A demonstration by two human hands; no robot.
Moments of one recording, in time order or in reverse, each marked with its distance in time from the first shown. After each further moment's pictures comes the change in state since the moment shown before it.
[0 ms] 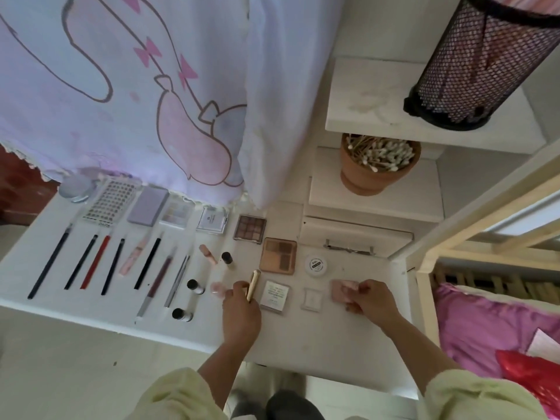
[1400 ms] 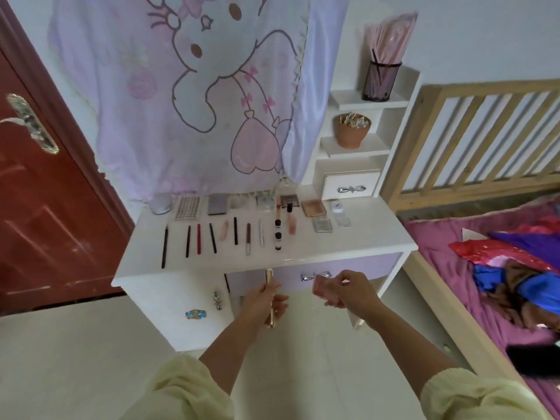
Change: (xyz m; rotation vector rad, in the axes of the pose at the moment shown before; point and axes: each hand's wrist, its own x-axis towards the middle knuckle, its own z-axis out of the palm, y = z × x) left_hand -0.162 -0.241 -0.253 -0.743 -0.607 0.054; right_hand -0.418 0.009 0.263 0.287 0.192 -0.243
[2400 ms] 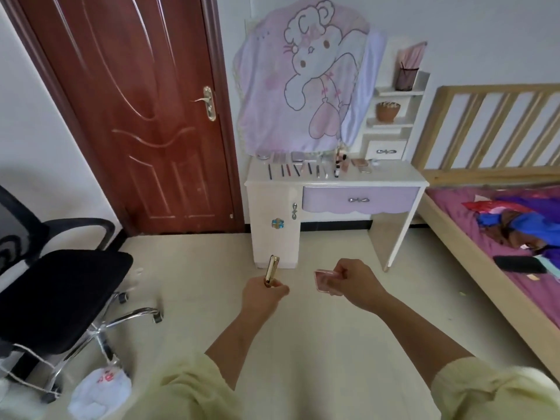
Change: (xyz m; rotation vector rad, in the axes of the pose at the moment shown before) left_hand -0.542 -0.260 -0.236 0.456 0.312 0.287; right_hand -0.576 0.126 0.143 -0.414 -0.147 -0.347
